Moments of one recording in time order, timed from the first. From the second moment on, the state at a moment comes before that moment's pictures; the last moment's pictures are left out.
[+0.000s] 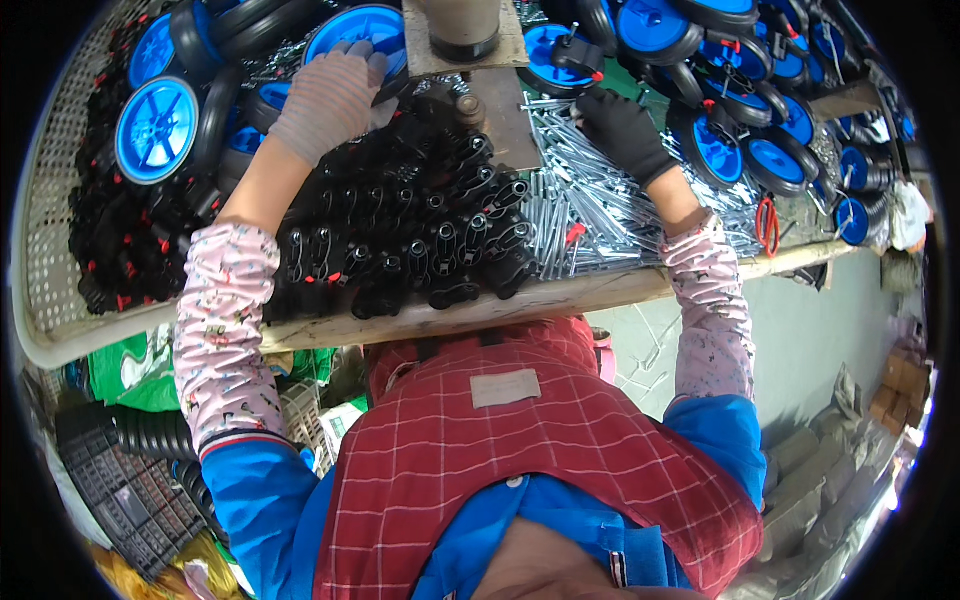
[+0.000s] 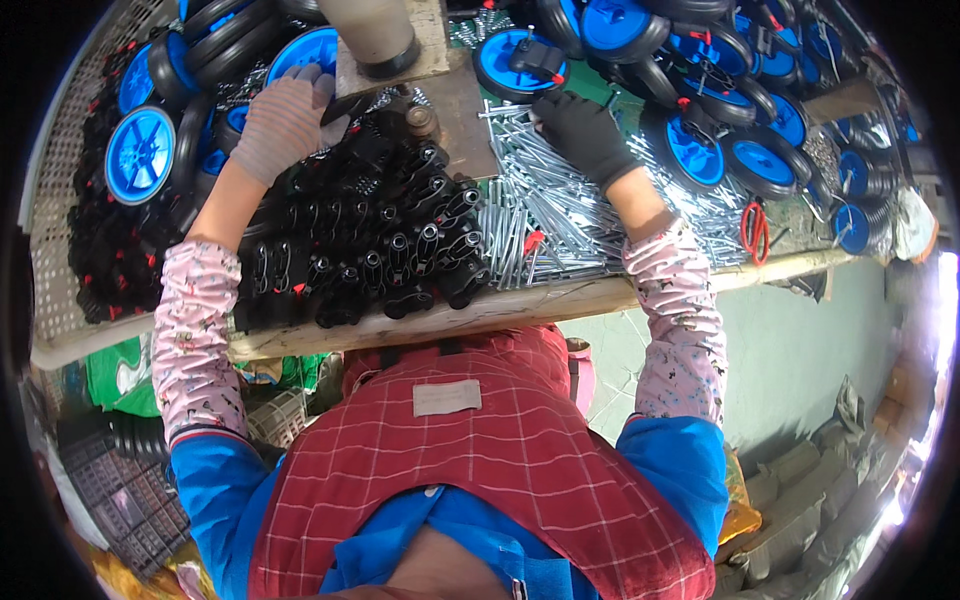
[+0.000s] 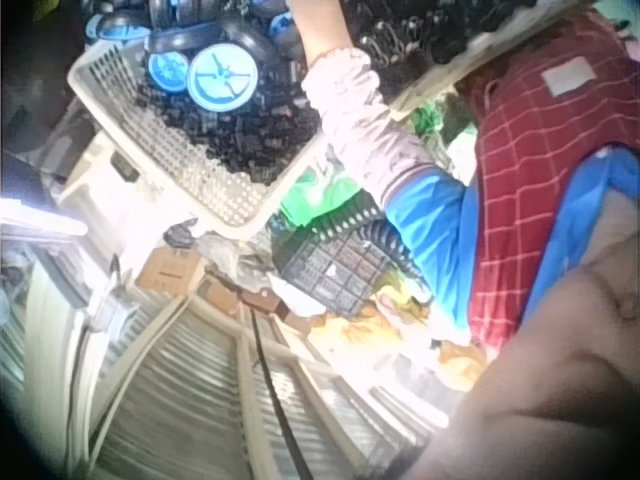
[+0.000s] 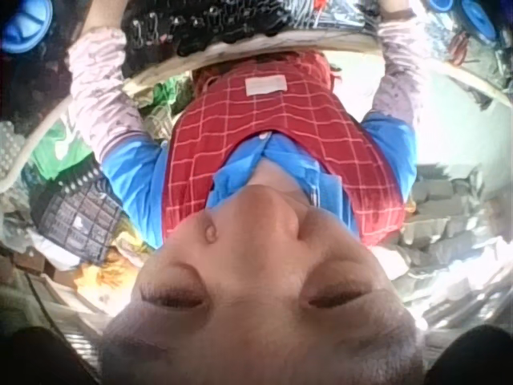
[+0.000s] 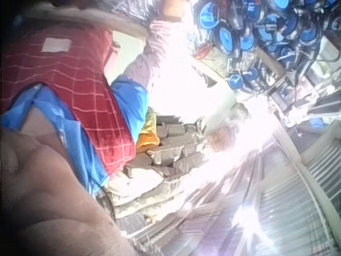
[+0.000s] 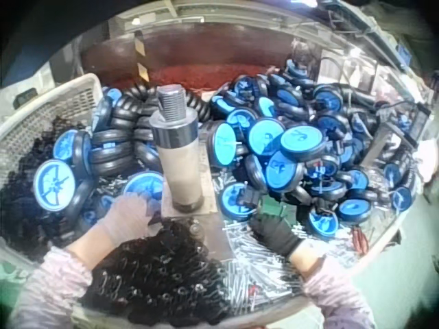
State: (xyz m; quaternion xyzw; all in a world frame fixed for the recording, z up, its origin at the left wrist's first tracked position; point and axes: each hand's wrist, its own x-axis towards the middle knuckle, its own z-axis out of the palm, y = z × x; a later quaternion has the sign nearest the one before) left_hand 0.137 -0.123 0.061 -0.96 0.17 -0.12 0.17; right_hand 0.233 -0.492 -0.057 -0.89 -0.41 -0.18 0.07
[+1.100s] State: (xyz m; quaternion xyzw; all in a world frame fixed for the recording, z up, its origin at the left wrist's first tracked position) left_hand 0.002 -0.190 0.067 -0.59 -0.13 0.08 -0.79; right_hand 0.091 -0.411 0.059 -0.75 -0.48 -0.10 0.44
